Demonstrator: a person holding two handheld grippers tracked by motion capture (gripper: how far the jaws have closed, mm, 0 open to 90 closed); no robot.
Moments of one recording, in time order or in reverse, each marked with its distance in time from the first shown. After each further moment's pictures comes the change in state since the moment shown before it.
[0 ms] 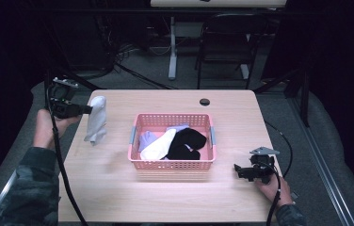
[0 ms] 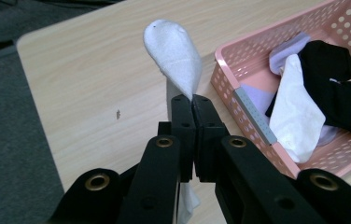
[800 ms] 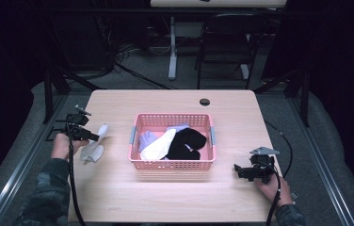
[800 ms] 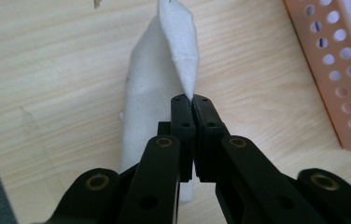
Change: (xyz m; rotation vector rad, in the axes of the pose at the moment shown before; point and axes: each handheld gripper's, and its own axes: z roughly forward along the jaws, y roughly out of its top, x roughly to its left) left arm 0.032 -0.066 0.106 0.278 -0.050 -0.153; right arm 0.000 0.000 0.000 -0.004 0.000 0.002
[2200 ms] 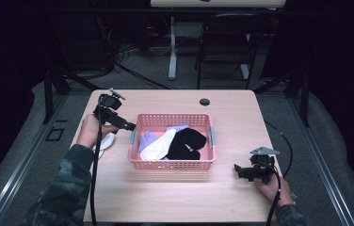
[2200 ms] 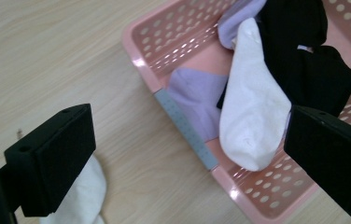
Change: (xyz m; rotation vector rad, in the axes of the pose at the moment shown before) left arm -0.132 0.070 -0.035 -0.082 -0.004 0.305; right arm 0.000 0.000 0.000 0.003 0.000 -0.002
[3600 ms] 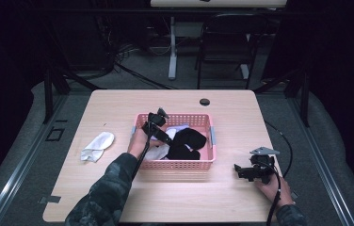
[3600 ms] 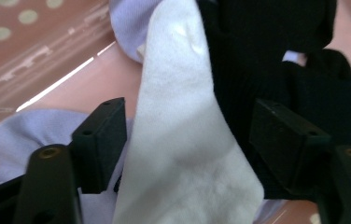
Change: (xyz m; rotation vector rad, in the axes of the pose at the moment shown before) left arm -0.062 0.030 0.145 0.158 -0.117 -0.038; right arm 0.000 0.000 0.000 -0.002 0.002 -0.001
